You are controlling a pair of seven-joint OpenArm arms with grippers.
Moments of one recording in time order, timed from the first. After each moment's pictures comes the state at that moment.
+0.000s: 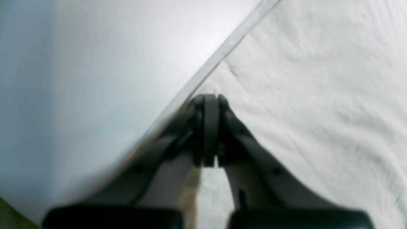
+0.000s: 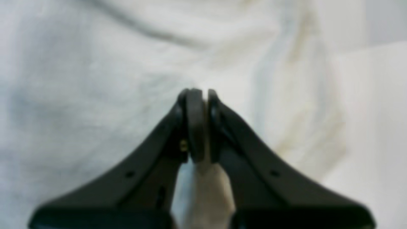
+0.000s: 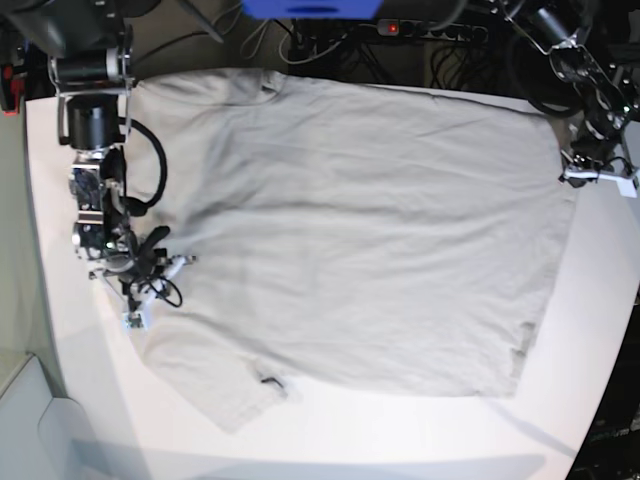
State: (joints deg) left arm 2.8 -7.3 -51.7 75.1 -22.9 -19.3 44.2; right arm 18.1 13.5 1.7 57.4 7.3 16.6 -27.9
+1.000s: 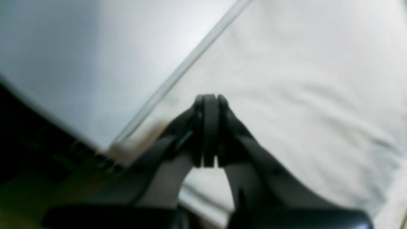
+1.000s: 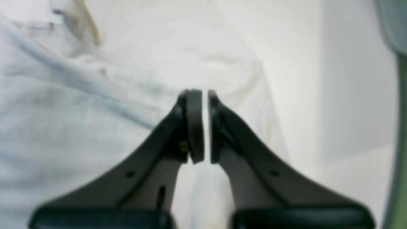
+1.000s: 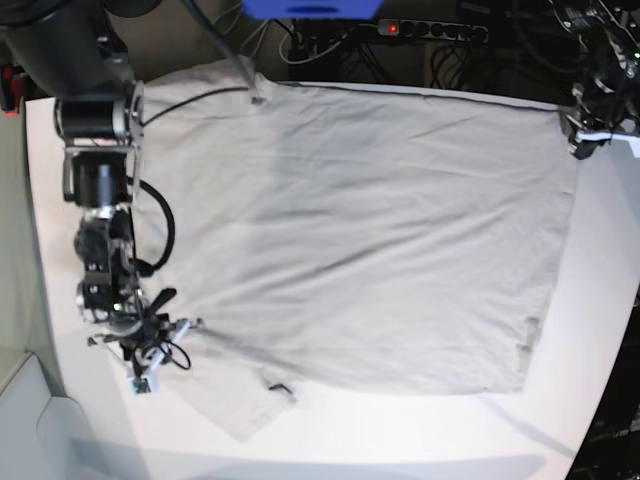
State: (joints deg) left arm 16.1 -6.4 -51.7 89.0 -44.3 -17.8 48.3; right arm 27.4 11.1 1.9 57.8 -2.0 16.5 -29.1
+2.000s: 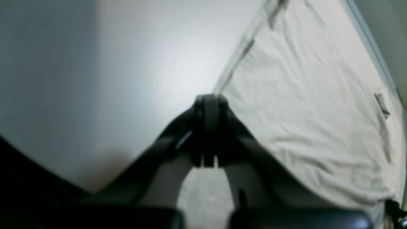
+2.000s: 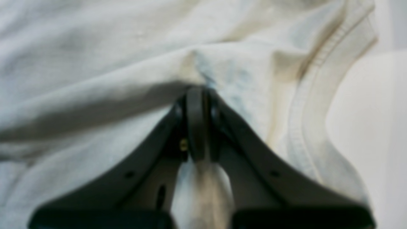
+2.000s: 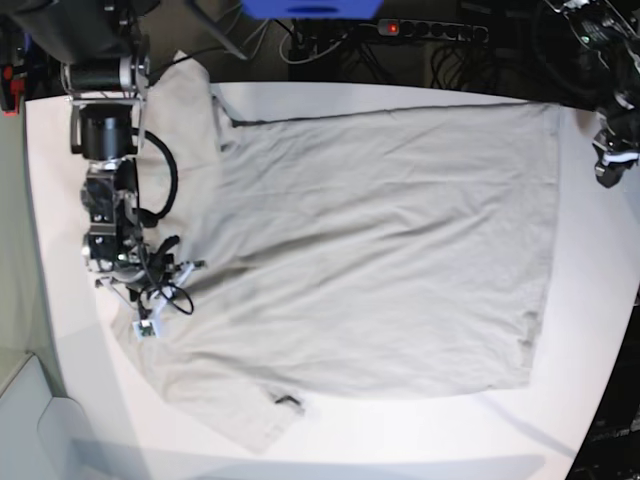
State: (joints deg) left arm 13.3 -8.6 -54.7 91.2 -46.7 -17.3 48.2; right arm 19.9 10.7 3.9 55.6 0.1 16.5 -33.0
